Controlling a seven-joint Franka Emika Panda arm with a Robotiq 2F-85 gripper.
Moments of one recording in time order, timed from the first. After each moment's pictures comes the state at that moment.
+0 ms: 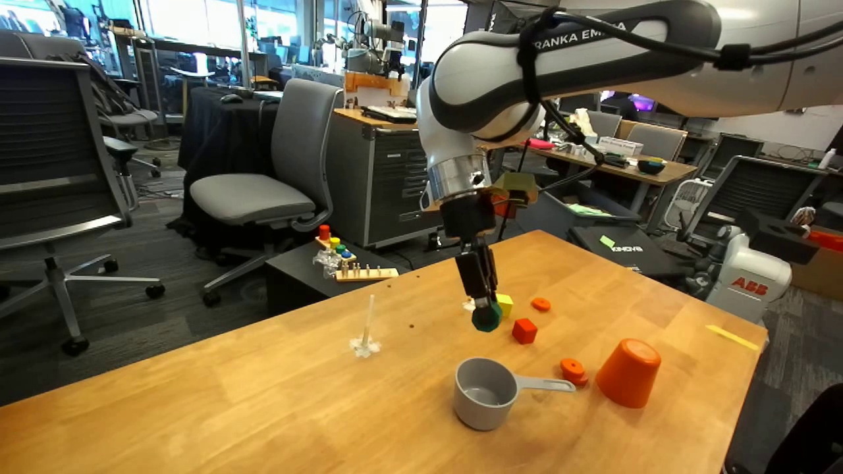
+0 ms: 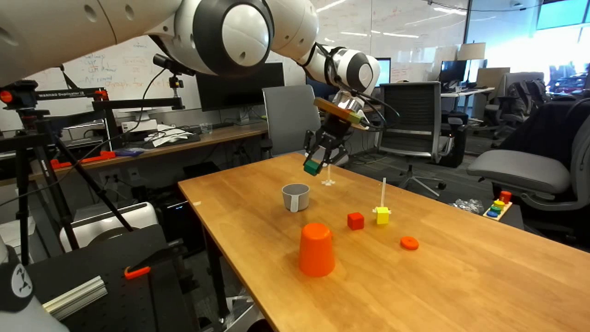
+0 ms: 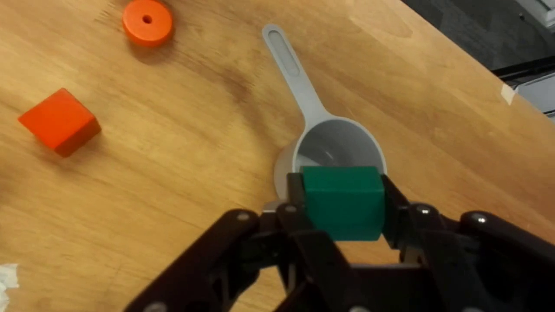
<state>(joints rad) 0.15 1.20 0.19 -0.72 0.03 1.32 -0.27</state>
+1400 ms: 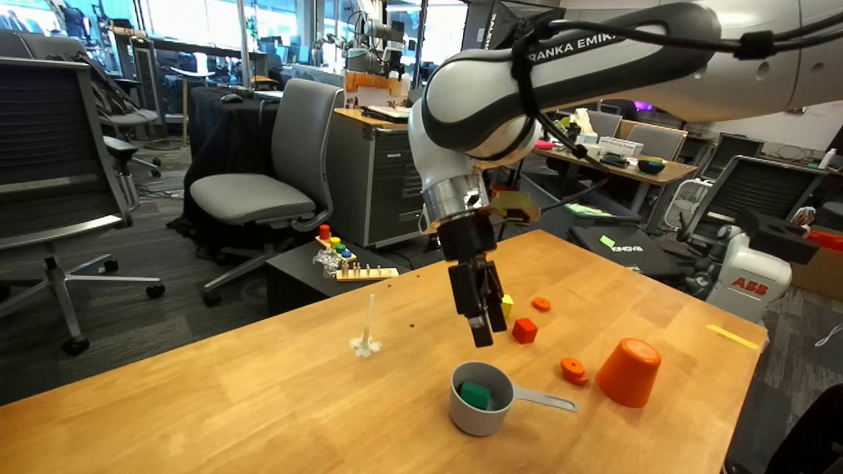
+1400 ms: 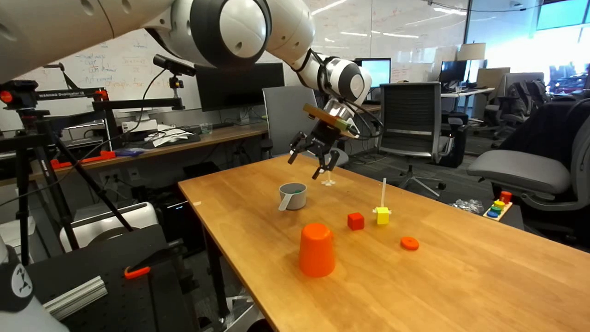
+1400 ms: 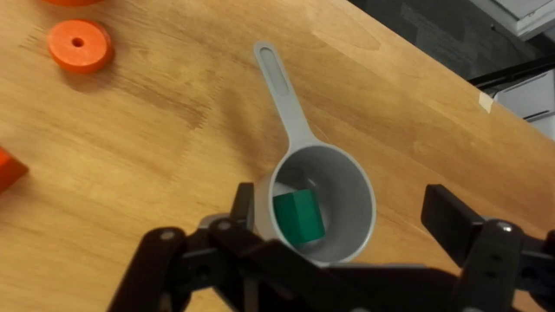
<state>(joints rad) 0.16 1.16 0.20 -0.85 0.06 1.35 -0.20</state>
